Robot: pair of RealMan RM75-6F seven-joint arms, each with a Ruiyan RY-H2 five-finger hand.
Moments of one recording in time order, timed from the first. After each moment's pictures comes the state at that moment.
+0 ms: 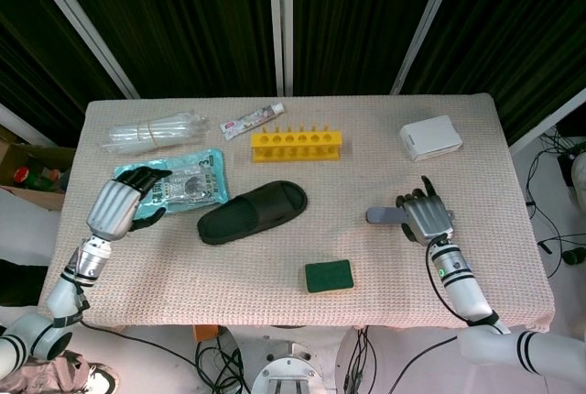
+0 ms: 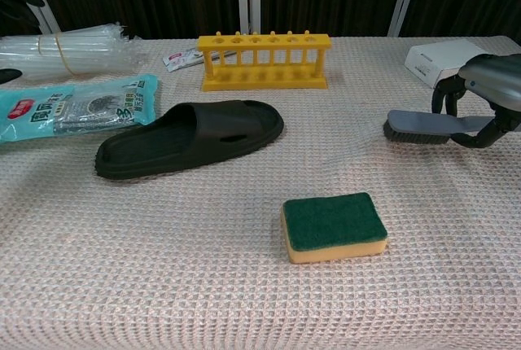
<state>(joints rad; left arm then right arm) -0.47 -1.44 -0.04 -1.16 1.59 1.42 -0.22 0.65 -1.45 -0.02 -1.50 -1.02 1.14 -0.48</state>
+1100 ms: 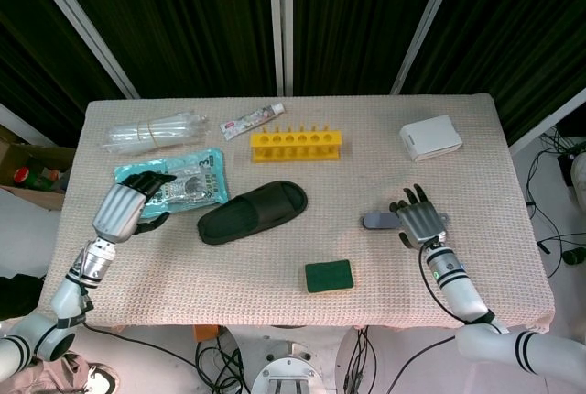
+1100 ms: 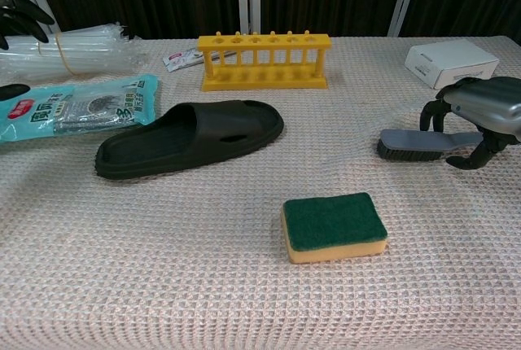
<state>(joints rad) -0.46 -1.46 -0.04 -1.14 1.60 1.39 -0.24 0.62 -1.45 0.02 -1.49 -1.03 1.01 -0.55</state>
